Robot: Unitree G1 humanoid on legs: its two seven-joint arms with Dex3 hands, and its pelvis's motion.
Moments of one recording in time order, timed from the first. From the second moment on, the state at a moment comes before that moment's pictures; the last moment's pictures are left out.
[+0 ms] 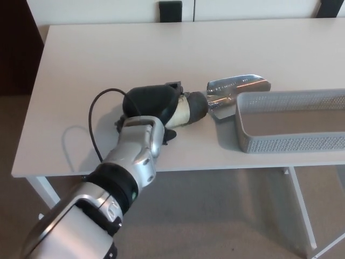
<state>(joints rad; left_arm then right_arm) -0.83 0.05 -0.49 1.03 0.69 0.28 0.21 0.37 -0.50 0.22 0.14 -0.25 -0.08 0.28</state>
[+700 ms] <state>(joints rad) -0.79 -0.09 0.06 0.96 0.42 0.25 0.21 0.36 -0.50 0.23 0.14 -0.25 -0.07 0.28</state>
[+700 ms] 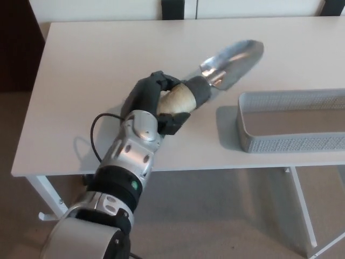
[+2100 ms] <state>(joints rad) -0.96 0.06 -0.68 0.82 0.61 0.14 0.20 0.33 -0.54 0.28 0.10 -0.28 -0.03 0.35</state>
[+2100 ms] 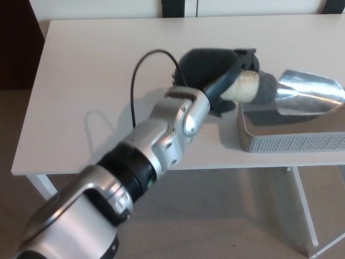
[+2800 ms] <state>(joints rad) -1.02 0.00 -0.68 0.90 0.67 0.08 0.24 0.31 -0.56 0.29 0.07 -0.31 0.00 0.37</state>
